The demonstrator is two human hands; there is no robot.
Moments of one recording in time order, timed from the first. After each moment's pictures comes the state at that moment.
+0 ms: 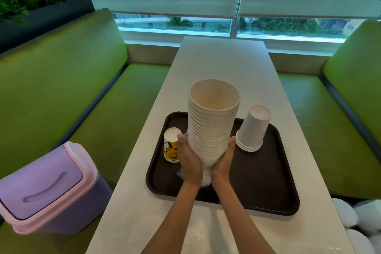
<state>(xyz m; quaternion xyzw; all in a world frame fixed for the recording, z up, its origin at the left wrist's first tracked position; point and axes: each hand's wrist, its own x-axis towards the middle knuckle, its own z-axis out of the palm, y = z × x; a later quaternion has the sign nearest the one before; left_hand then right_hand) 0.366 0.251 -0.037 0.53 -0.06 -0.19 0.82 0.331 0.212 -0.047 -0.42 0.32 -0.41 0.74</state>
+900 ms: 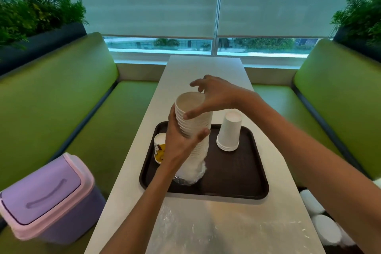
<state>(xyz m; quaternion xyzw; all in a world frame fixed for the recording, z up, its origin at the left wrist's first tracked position) 0.349 0.288 0.052 0.69 -0.34 -0.08 0.64 0.293 0.171 0.189 -0.97 0.15 -0.02 0.17</state>
